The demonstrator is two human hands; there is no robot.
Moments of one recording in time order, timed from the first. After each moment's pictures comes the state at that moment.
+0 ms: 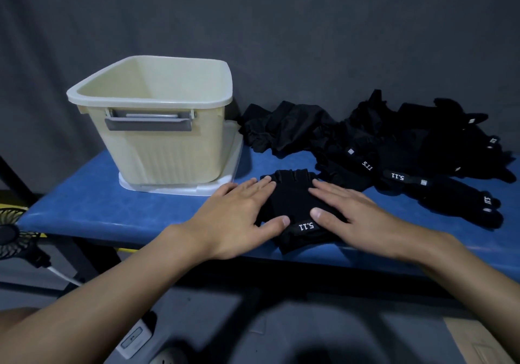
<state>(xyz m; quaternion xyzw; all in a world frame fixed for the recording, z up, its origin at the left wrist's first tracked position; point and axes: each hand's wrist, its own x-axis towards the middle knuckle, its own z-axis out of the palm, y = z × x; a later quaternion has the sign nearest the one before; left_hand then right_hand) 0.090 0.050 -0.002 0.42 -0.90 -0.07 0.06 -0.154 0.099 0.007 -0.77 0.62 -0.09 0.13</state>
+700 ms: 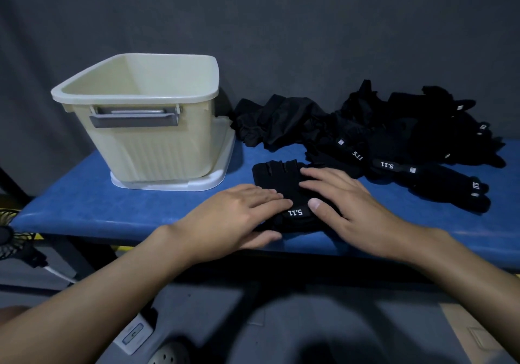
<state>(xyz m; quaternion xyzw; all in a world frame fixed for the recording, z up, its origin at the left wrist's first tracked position) 0.091 0.050 -0.015 0.19 -0.96 0.08 0.21 -0.156 0.114 0.003 -0.80 0.56 -0.21 0.08</state>
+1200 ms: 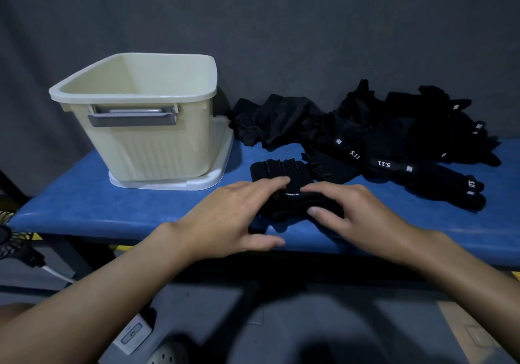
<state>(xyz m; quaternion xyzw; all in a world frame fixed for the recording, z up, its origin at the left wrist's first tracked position) 0.092 0.056 -0.007 0.22 -0.95 -0.02 0.23 -0.156 0.124 0.005 -0.80 0.53 -0.28 0.09</state>
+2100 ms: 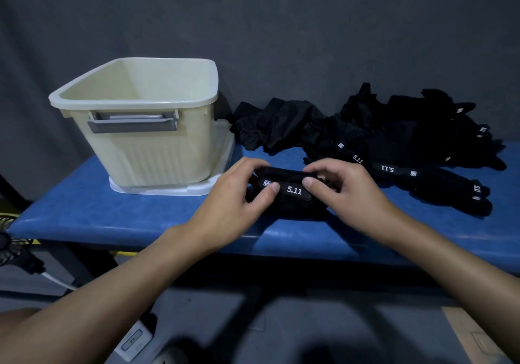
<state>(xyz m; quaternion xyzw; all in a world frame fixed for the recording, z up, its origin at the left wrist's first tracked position) 0.072 0.047 -0.003 0.35 -0.82 -0.20 0.41 -0.141 0.096 0.016 -0.68 0.53 -0.45 0.21</state>
